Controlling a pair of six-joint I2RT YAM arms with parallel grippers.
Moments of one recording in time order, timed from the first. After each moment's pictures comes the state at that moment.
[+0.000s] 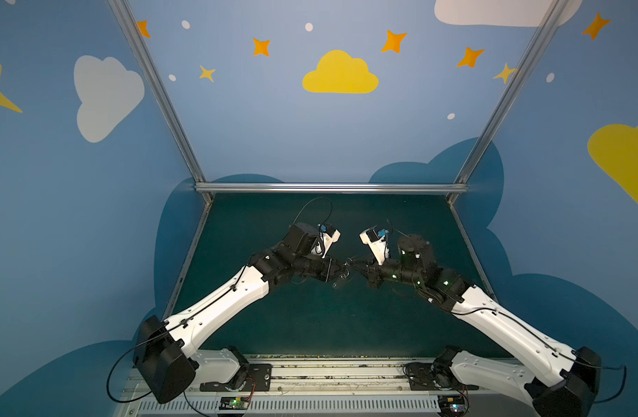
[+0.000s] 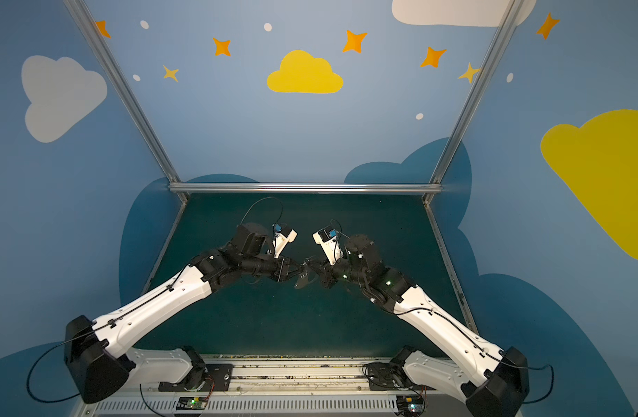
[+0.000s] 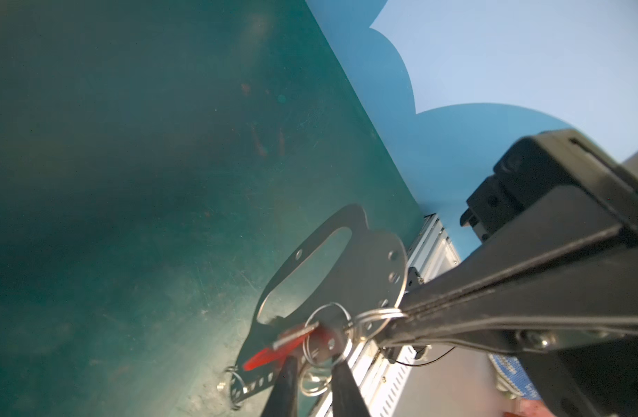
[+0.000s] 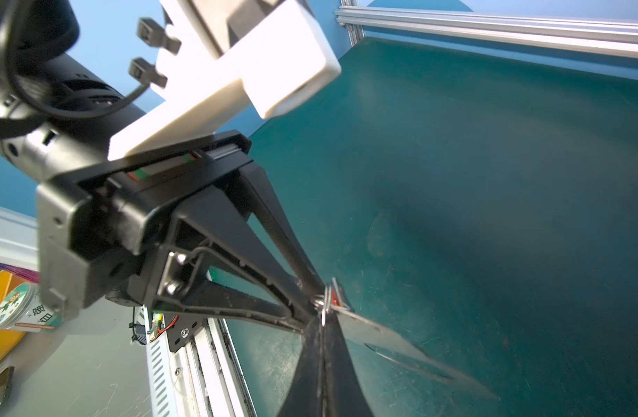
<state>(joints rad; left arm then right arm) -0.71 1.31 1.15 -0.52 0.44 -0.44 0.76 1.07 0.94 -0.32 -0.36 0.21</state>
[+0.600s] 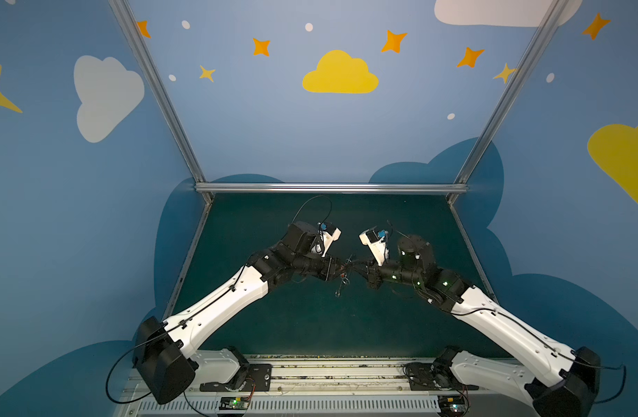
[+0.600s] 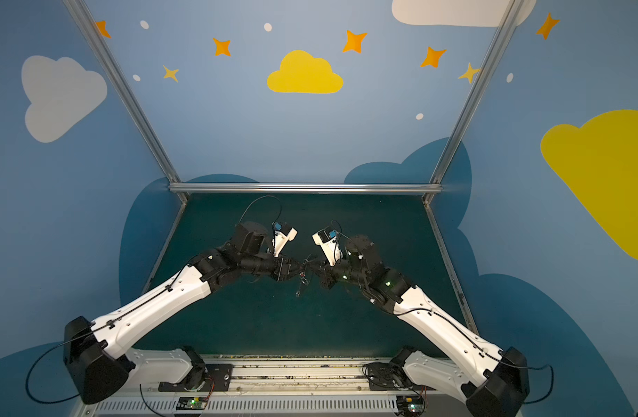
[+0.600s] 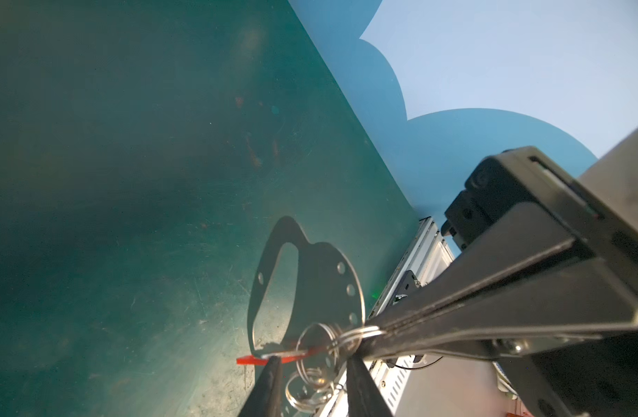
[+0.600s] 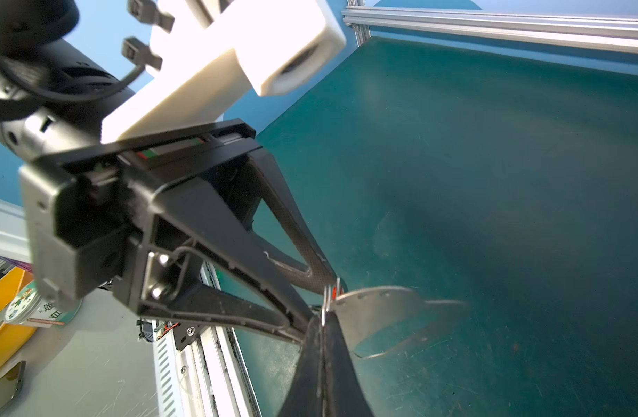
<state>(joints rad) -0.71 1.31 1.15 -0.49 0.45 -0.44 0.76 1.07 0.93 -0.30 -0.38 0.21</state>
